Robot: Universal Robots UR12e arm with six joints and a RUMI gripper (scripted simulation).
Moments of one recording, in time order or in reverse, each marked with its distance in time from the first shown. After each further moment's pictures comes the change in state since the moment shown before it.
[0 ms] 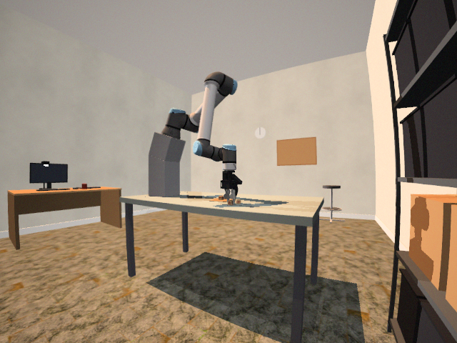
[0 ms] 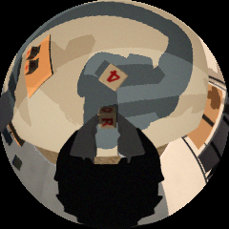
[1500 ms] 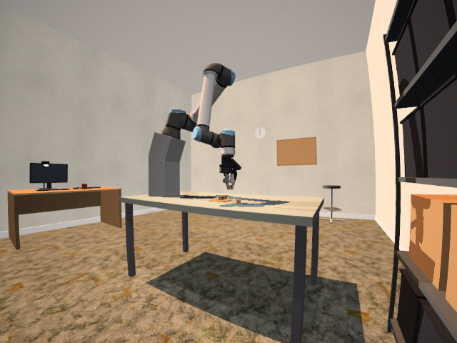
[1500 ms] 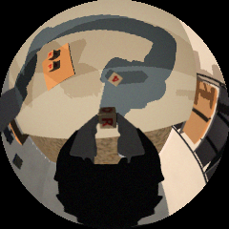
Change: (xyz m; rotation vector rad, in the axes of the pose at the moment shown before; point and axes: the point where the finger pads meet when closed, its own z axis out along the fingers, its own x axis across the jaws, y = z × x) arm -0.011 -0.006 -0.100 -0.005 0.010 -0.003
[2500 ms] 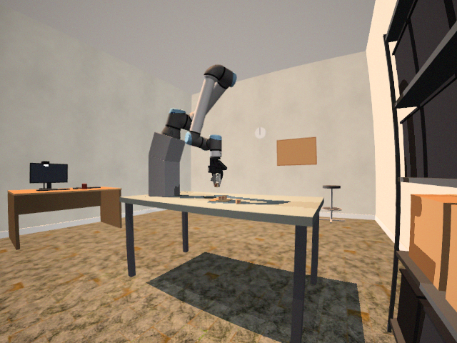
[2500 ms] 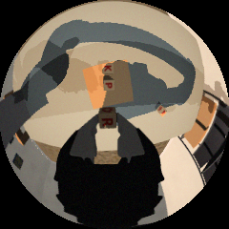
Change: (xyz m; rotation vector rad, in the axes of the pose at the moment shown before) arm -0.188 -0.098 -0.007 0.005 -0.011 -0.043
